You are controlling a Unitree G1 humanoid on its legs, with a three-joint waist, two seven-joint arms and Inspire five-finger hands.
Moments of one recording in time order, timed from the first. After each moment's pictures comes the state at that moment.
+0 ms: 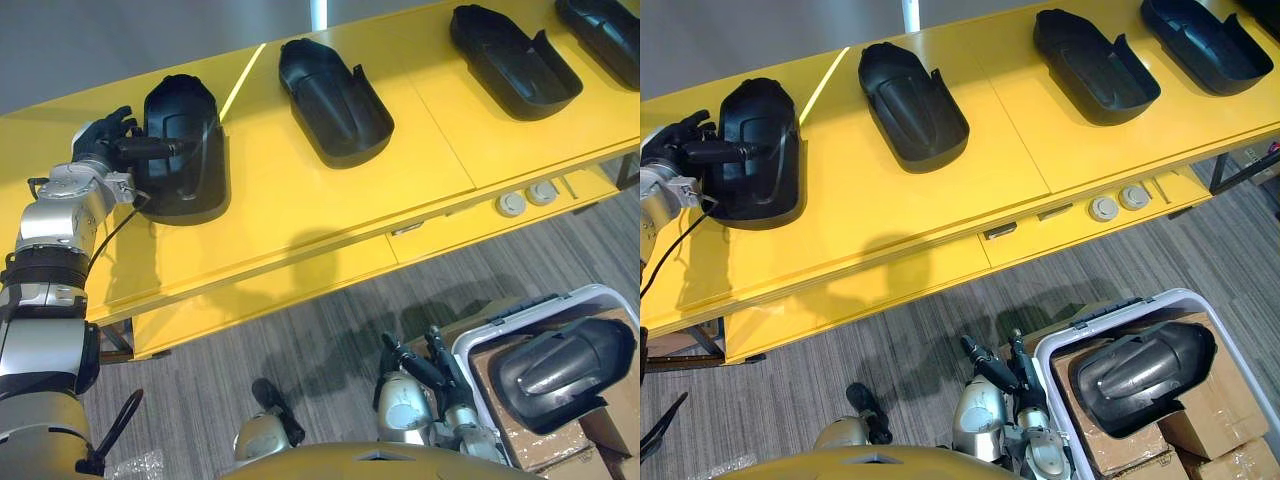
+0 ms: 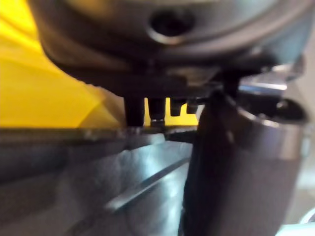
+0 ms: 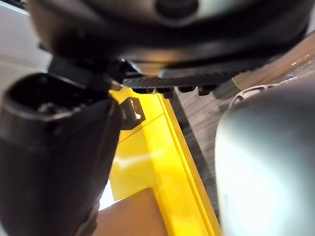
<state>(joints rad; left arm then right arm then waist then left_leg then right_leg) -0.79 0.84 -0.06 0.70 -0.50 0.35 0.03 0.38 -0.16 0.16 0.43 0.22 -0.28 -0.09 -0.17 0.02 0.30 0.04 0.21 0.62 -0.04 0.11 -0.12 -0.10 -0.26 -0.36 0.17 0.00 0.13</state>
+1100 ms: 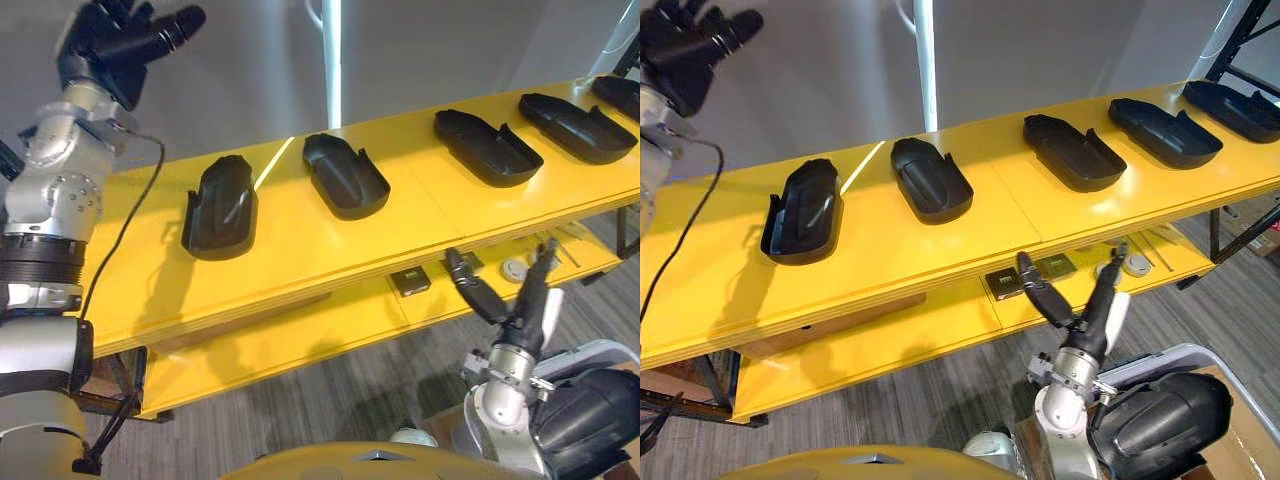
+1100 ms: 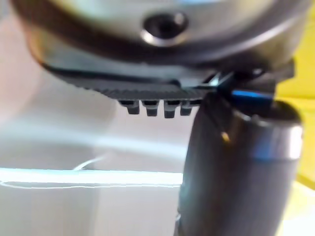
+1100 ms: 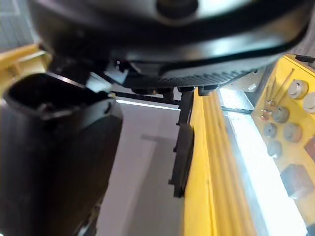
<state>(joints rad) -0.82 0.92 -0.06 0.34 -0.94 0.08 0.09 0.33 -0.17 -0.02 -0.07 -0.05 -0.35 -0.62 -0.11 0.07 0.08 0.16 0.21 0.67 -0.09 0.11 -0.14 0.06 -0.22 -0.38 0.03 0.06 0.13</state>
